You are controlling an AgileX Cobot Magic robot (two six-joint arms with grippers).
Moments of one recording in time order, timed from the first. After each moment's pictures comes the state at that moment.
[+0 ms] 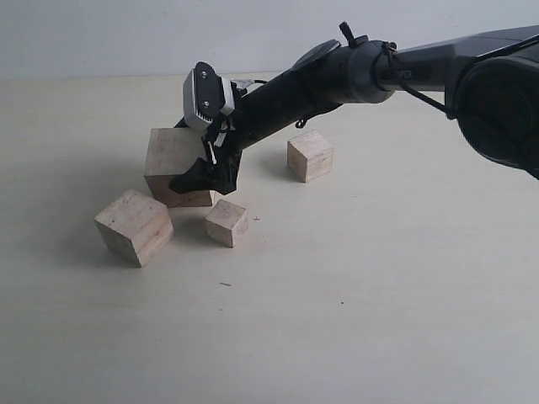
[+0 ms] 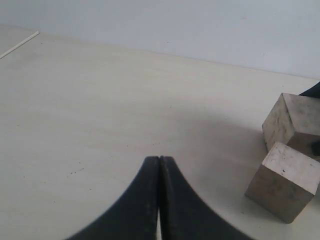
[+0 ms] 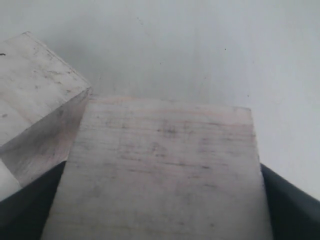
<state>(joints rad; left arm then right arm) 0.08 0.01 0.00 -0.11 0.37 -0.01 0.63 2.46 -1.83 1.23 0.89 -2.04</state>
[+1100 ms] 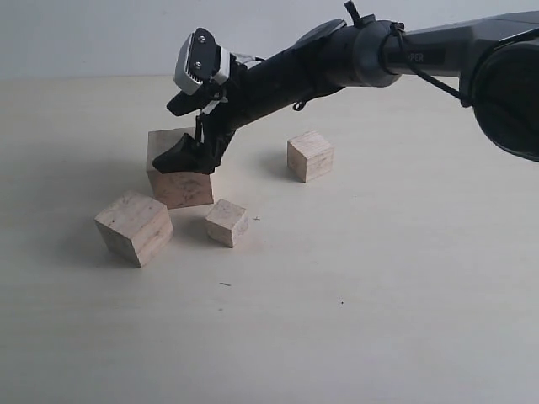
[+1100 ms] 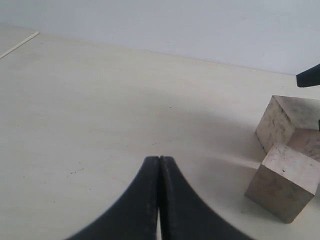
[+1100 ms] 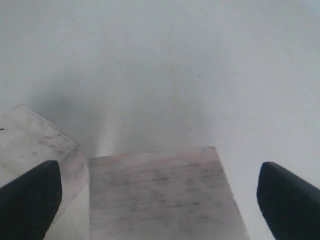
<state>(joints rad) 0.08 0.01 0.00 -0.11 0.37 -0.01 0.63 2.41 -1.83 1.28 0.89 -1.88</state>
